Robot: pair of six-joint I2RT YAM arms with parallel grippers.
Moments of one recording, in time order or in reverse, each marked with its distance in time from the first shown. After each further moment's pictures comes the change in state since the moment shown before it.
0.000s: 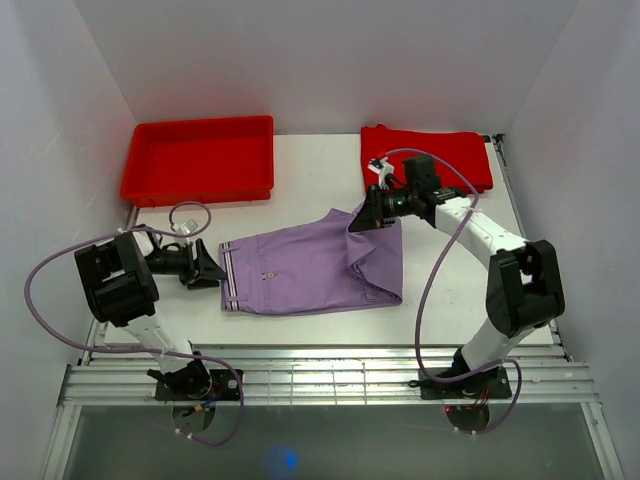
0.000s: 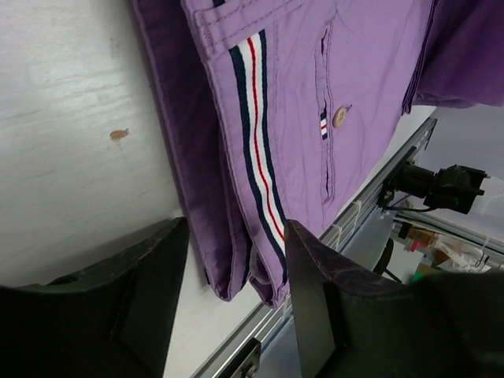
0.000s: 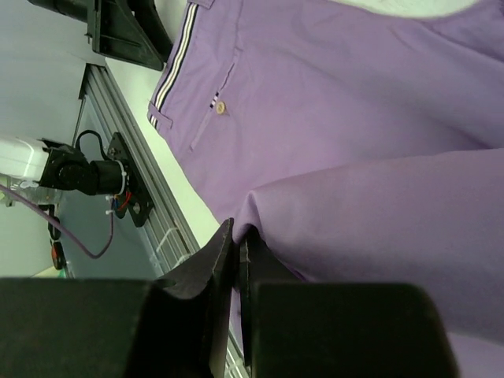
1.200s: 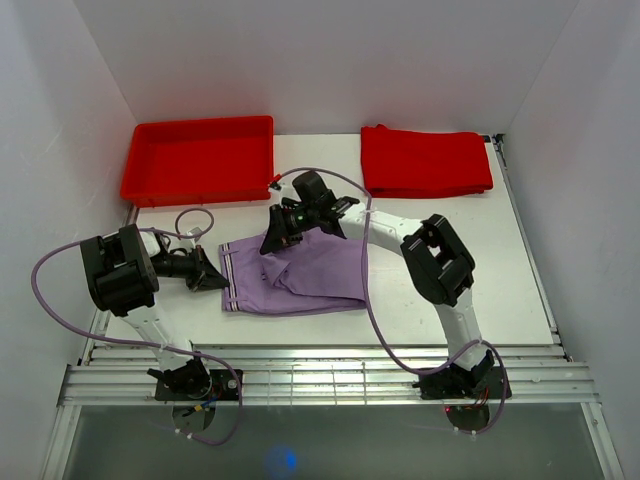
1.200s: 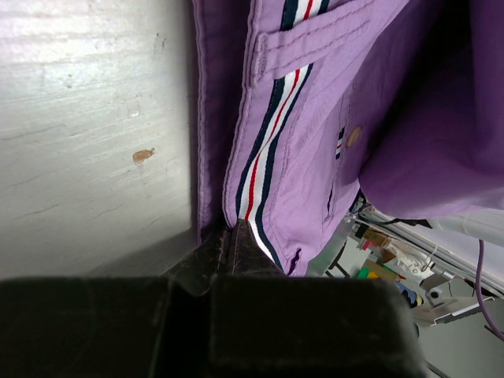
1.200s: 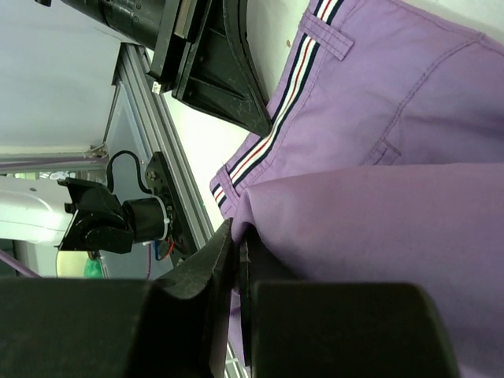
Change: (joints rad) left arm -0.048 0.089 -0.020 0.073 -0.012 -0.166; right arm 0.479 0.493 0.420 0.233 0.150 0.343
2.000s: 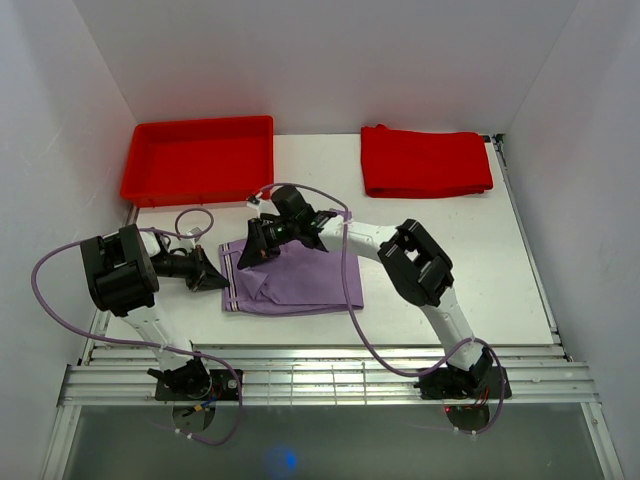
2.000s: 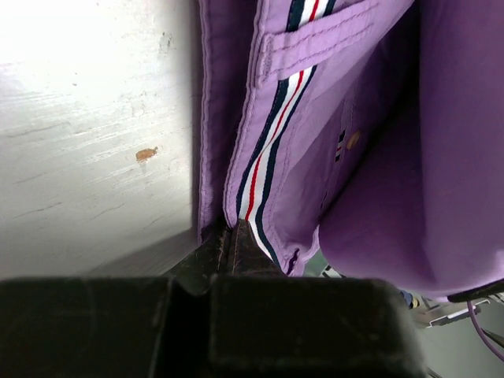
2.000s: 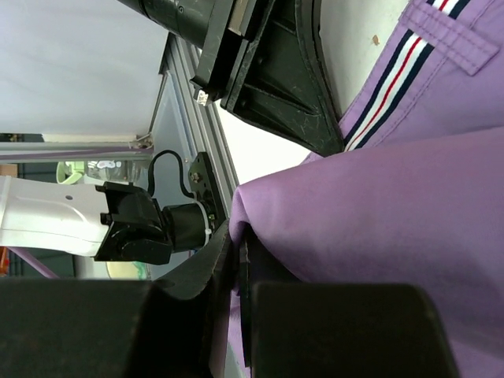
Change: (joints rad) left arm -0.001 -0.002 0.000 0.001 -0.016 -0.016; right arm 0.098 0.124 0.068 0.163 -0.064 0.180
